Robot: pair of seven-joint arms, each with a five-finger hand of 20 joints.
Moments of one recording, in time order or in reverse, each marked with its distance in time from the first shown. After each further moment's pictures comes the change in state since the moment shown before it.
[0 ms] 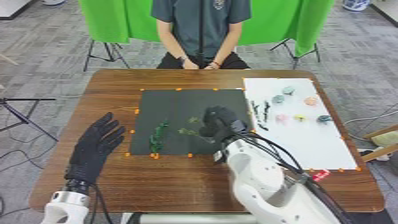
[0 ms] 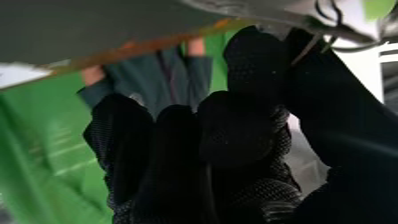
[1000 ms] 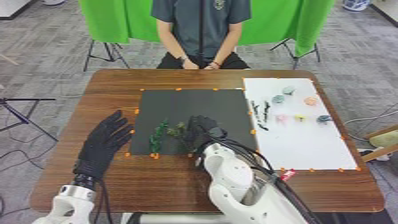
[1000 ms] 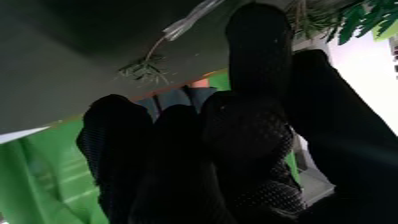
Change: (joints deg) left arm -2.7 1.2 1.9 1.4 0.0 -1.4 -1.7; right arm 1.3 -9.5 -2.8 8.1 -0.7 -1.8 4.3
